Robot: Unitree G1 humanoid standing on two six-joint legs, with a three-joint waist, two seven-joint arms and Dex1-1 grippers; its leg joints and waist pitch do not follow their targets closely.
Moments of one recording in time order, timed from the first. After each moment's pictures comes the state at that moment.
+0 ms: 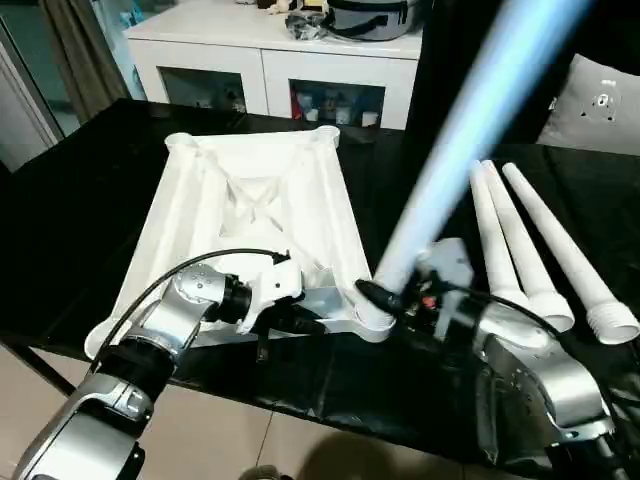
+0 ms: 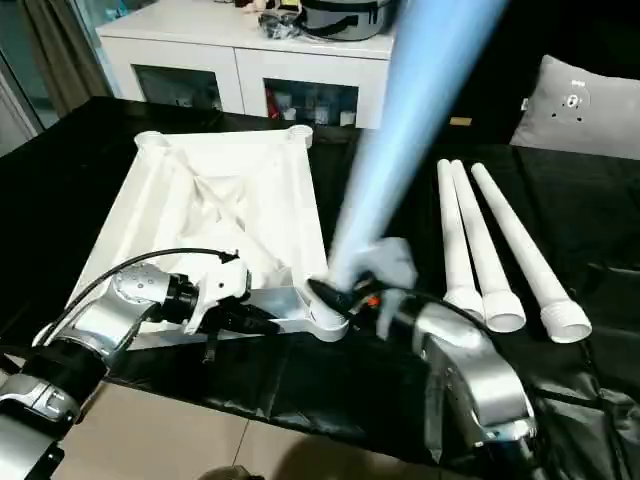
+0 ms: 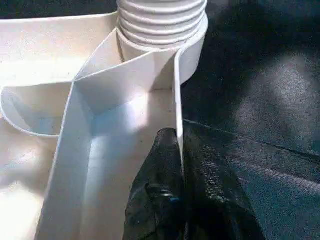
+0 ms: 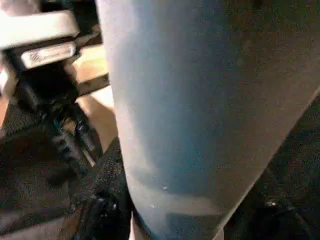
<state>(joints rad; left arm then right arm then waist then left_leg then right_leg) -0.59 0.39 -0.39 0.66 -0.03 -0.06 -1.24 -0.21 -0.39 0.21 -0.03 0.23 0.32 0.73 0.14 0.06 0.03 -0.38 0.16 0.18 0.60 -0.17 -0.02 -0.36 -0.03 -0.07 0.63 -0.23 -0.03</state>
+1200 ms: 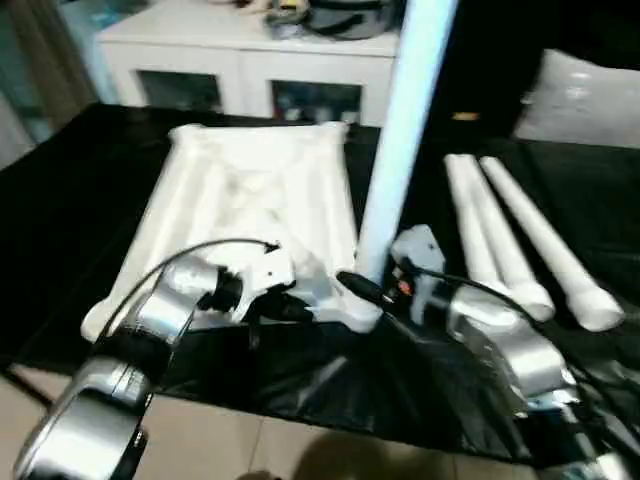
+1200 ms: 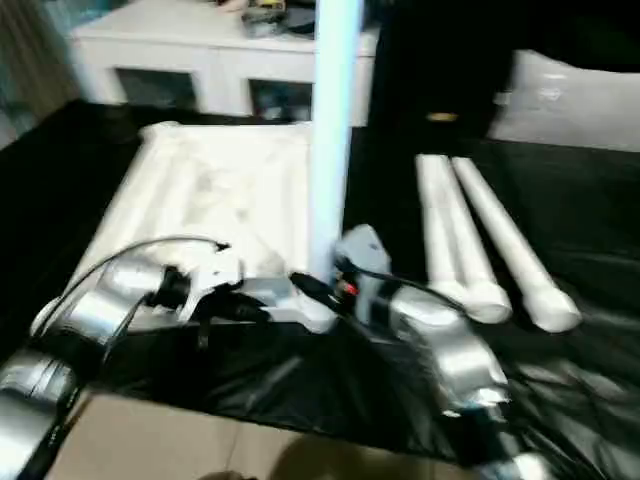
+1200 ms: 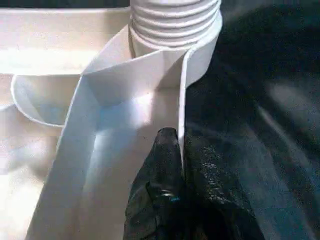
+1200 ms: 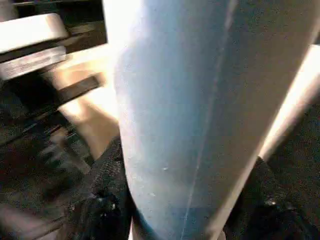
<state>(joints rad) -0.54 0.39 -0.29 0.59 0.01 0.03 -1.13 -0.32 -0.24 0.20 0.15 0.20 0.30 0.62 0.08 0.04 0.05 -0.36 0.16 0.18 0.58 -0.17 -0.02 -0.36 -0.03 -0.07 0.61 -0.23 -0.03</state>
